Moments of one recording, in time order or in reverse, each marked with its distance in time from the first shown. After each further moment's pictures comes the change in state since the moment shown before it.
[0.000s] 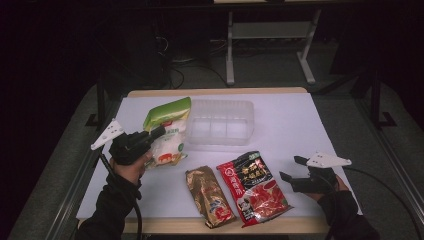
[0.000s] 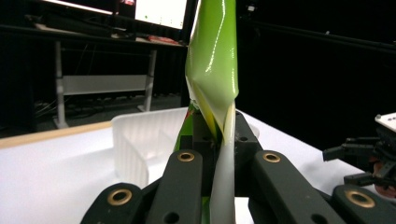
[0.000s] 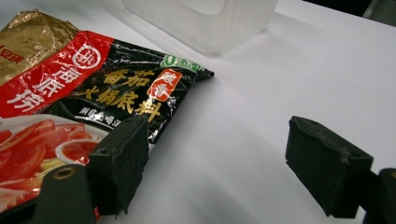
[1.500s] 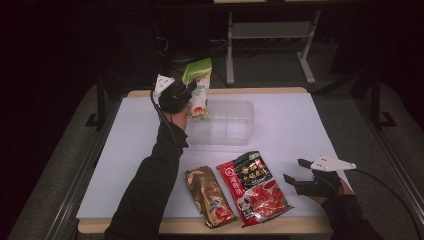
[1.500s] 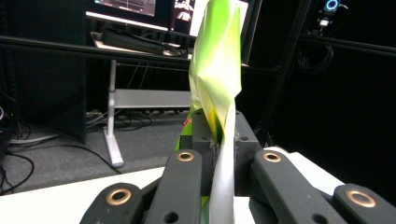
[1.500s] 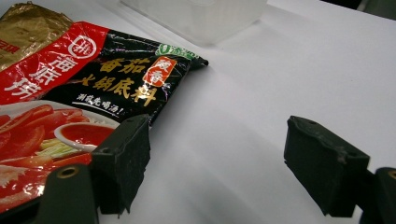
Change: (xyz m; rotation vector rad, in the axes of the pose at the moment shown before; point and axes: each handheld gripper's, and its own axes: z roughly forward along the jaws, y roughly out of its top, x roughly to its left) left arm 0.029 0.027 0.167 -0.060 0.254 -0.016; right arm -0.001 -0.008 -0.007 0.007 -0.019 0.005
